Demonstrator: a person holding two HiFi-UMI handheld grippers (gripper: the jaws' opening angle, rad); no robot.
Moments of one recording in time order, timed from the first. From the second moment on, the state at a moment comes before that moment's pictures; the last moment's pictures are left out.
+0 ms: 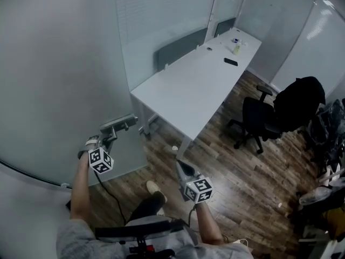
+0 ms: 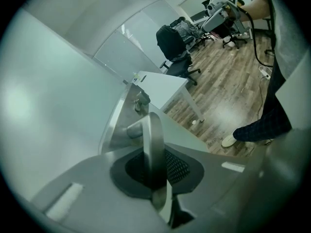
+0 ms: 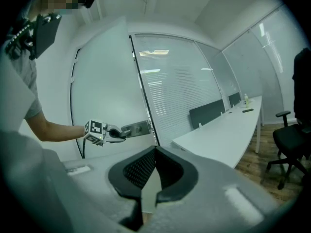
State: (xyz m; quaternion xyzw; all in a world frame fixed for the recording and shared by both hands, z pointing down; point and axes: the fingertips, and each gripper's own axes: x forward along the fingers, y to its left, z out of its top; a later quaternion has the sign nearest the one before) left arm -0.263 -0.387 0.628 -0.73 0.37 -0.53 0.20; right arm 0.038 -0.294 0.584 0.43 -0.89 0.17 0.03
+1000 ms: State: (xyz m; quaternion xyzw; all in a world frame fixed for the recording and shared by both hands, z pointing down) left arm -0.217 -0.293 0.633 -0.76 0.31 -0.53 0.22; right arm 0.047 -0.229 0.586 0.41 -0.90 0.16 0.05
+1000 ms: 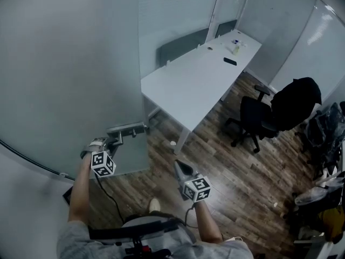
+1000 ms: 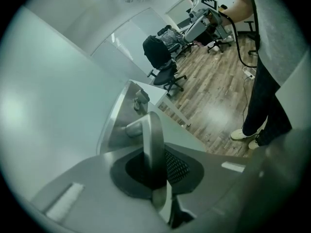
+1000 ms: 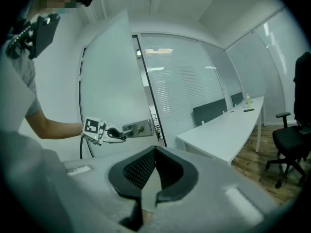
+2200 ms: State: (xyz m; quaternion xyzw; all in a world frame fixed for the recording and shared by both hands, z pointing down) left arm -0.187 -0.180 0.628 -0.78 0.26 -0.51 0.27; right arm 0.046 -0.099 0.564 0.46 -0.87 0.15 0.04
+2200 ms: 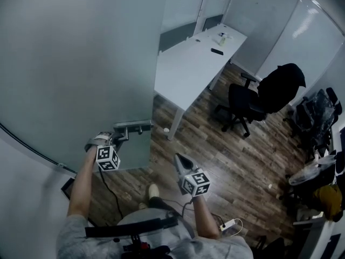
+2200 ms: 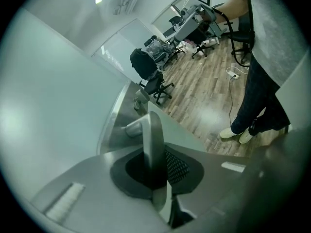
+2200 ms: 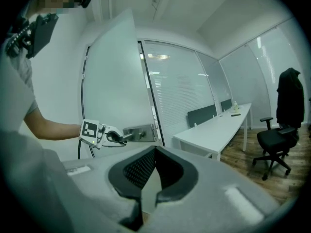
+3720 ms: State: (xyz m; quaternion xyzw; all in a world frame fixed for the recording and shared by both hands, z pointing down) left arm -0.186 -0.039 0.641 -0.73 0.21 -0.56 0.33; right arm 0.075 0.010 0.590 0.45 -0.88 0.16 0.04
